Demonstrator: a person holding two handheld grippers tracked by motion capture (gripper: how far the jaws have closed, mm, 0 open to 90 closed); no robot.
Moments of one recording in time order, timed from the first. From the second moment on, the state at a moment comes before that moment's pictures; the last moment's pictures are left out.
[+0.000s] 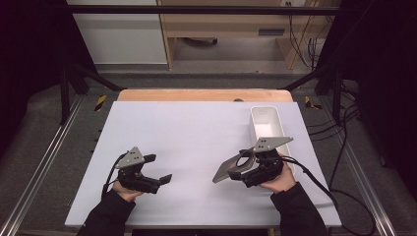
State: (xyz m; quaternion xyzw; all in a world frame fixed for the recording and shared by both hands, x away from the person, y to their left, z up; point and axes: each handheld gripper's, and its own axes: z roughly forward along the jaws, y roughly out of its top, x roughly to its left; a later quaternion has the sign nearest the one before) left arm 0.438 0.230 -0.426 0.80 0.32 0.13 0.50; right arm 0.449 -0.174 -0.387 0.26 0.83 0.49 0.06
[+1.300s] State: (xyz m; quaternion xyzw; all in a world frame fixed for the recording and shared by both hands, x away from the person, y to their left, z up) left arm 0.440 0.271 -0.445 0.76 0.37 0.18 0.50; right arm 0.449 -0.186 -0.339 0.36 0.80 0.47 0.13
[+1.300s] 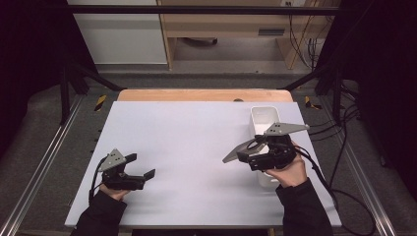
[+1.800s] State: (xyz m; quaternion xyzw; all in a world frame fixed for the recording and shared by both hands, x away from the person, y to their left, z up) left arm 0.441 0.272 -0.446 0.76 0.37 0.18 0.49; right arm 0.459 -0.193 -0.311 0.40 0.78 0.45 0.16
